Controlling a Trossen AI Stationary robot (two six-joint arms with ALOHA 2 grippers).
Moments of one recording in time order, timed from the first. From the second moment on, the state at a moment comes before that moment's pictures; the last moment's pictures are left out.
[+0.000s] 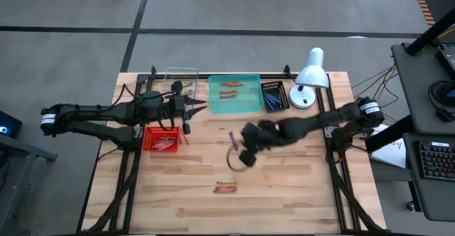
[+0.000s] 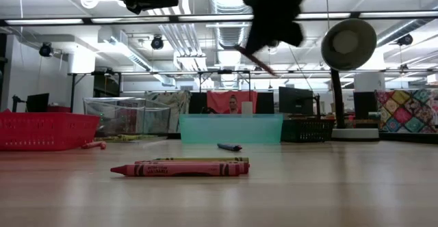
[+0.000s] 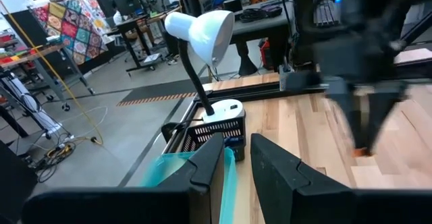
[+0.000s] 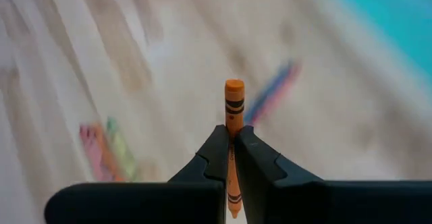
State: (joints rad) left arm 0.11 0.95 0.71 0.11 -0.17 0.26; right arm 0.15 1.65 1.31 -0.63 0.19 0.65
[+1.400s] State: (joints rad) left arm 0.11 0.91 0.71 0.12 -0.18 0.27; right arm -0.41 2.00 1.54 -0.34 0.17 -0.12
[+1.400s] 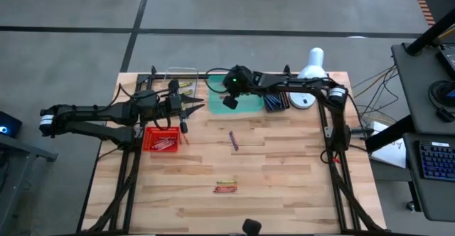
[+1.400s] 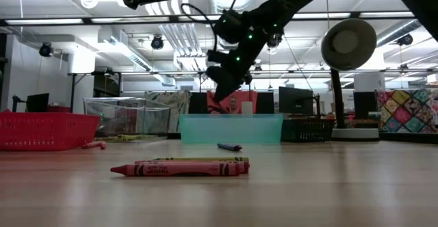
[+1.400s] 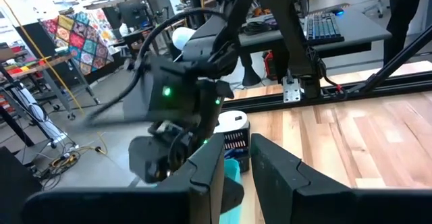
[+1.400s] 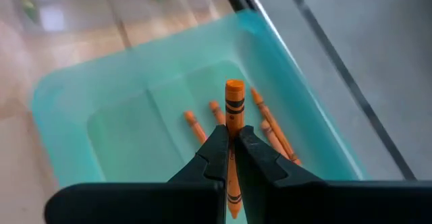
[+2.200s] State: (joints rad) left arm 0.11 0.91 0.71 0.12 -0.18 0.29; right arm -0.41 2.17 1.70 -0.72 0.26 -0.20
